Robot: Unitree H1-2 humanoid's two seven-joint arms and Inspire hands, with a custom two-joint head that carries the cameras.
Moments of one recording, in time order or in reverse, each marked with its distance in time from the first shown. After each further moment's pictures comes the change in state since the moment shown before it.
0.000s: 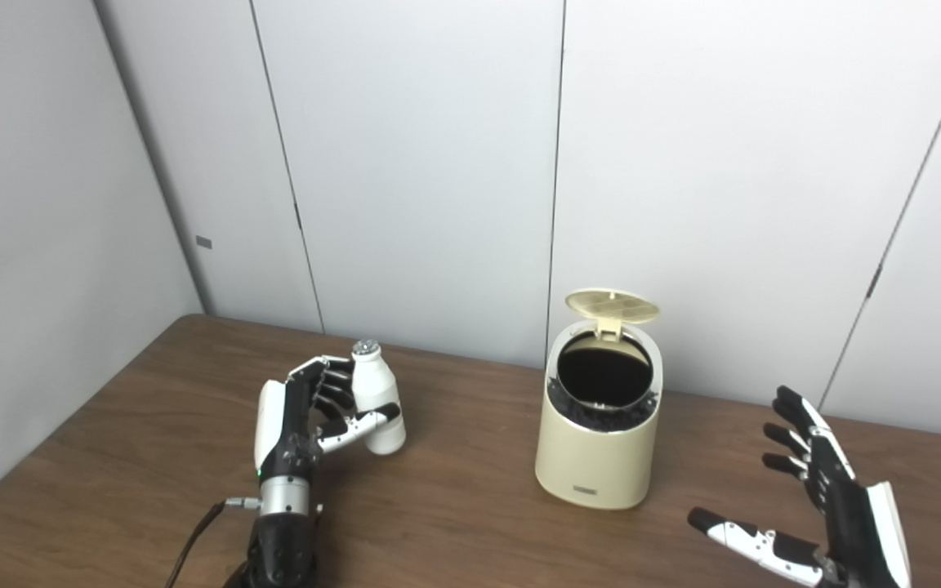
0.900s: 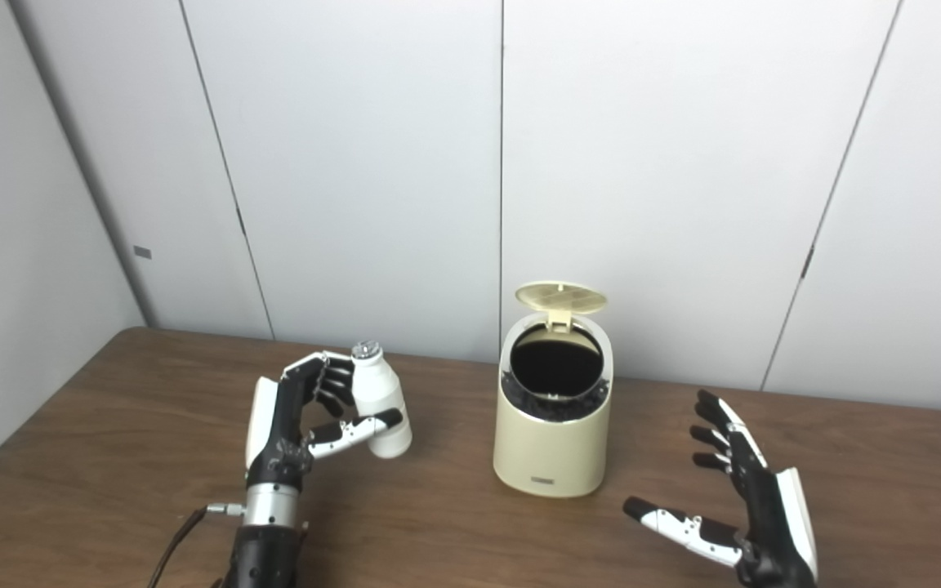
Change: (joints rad) left arm -0.005 -0.026 -0.084 -0.163 -0.037 -0.040 -0.116; right arm -0.019 0.031 0.022 0.181 -0.074 -0.118 -0.073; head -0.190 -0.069
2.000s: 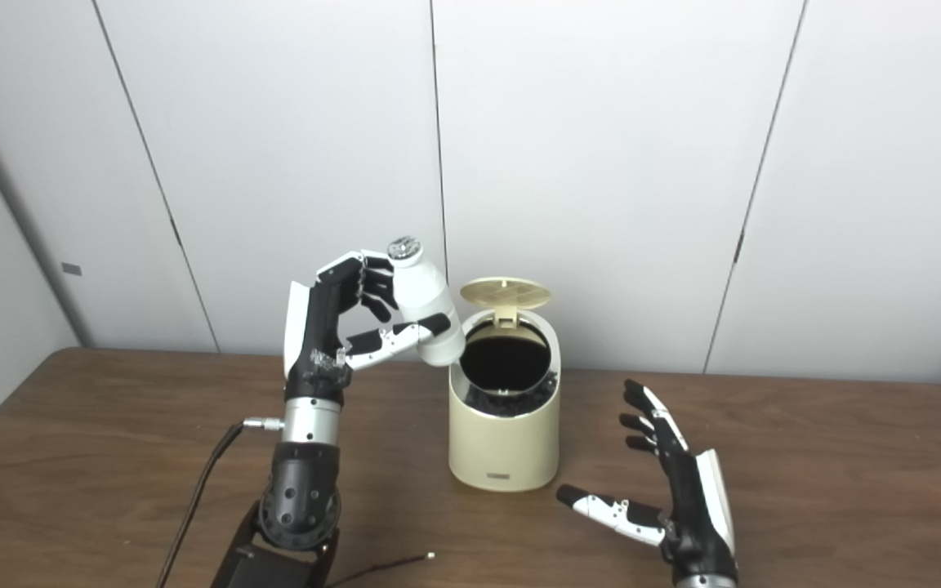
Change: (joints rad) left arm -0.194 -0.136 -0.039 -0.042 -0.005 0.039 -0.064; right arm -0.017 0.039 0.031 0.068 -0.029 -0.052 -0.073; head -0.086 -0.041
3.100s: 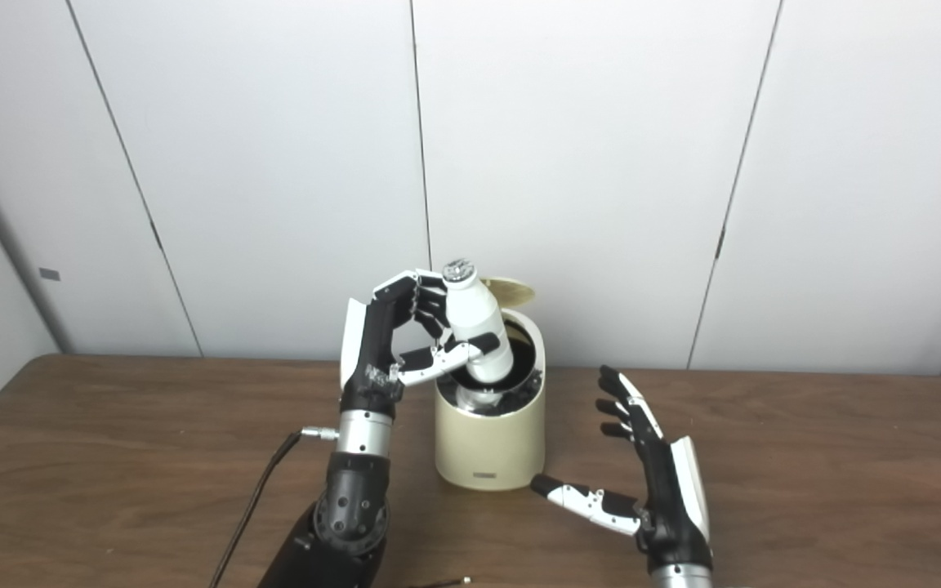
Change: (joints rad) left arm -0.099 -0.064 -0.063 0.317 0.003 -0.212 0.079; right arm 0.004 0.026 0.007 -0.049 -0.030 0.007 -0.003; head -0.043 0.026
